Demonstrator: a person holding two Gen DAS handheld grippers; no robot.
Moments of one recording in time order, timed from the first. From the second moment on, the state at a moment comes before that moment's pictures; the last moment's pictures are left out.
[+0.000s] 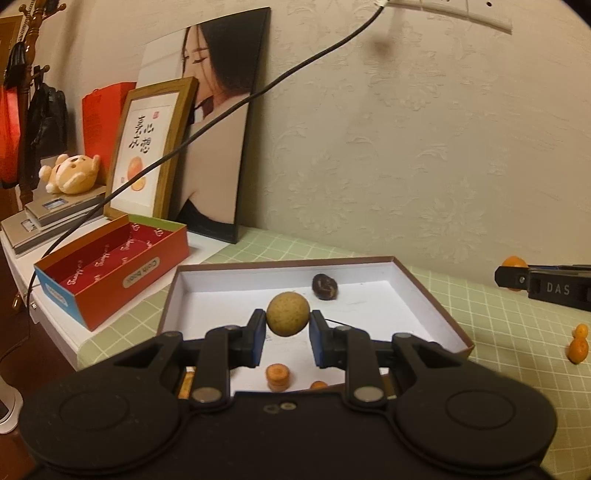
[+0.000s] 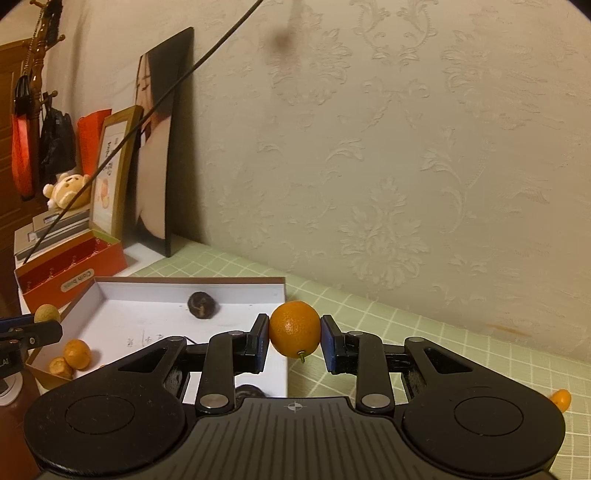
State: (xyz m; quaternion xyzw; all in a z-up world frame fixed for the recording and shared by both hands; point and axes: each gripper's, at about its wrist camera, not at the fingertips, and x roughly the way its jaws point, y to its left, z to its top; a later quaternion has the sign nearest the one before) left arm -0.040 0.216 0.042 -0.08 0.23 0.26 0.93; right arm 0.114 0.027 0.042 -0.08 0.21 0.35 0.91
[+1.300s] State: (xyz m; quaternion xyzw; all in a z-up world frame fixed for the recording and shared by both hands) left arm -0.045 0.257 0.022 -0.10 0.23 0.30 0.92; right arm 0.110 0.092 0.015 -0.09 0.23 0.41 0.88
